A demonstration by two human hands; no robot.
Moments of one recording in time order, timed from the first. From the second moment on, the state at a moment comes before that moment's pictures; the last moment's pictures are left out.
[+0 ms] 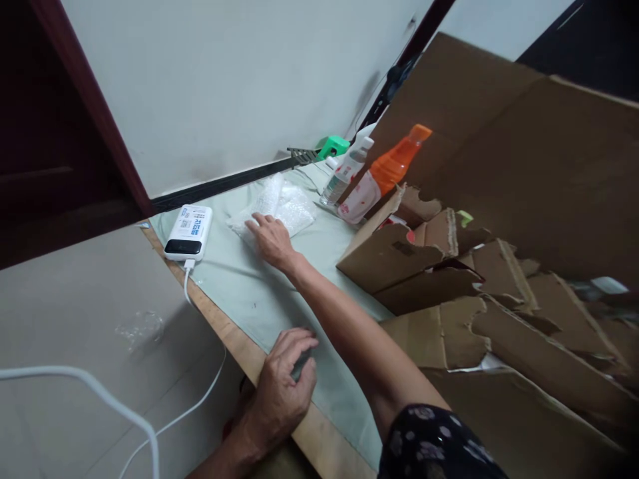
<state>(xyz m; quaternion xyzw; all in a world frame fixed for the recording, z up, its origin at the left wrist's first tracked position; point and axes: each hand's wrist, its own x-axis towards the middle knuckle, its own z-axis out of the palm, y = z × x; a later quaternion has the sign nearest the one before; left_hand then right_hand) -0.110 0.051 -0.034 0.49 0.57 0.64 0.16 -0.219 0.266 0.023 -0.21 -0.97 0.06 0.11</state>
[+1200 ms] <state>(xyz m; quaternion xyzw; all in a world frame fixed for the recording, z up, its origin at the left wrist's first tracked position) -0.046 0.027 -0.012 0.52 0.67 0.47 0.25 0.307 -0.031 0.026 -0.71 -0.39 0.23 0.55</state>
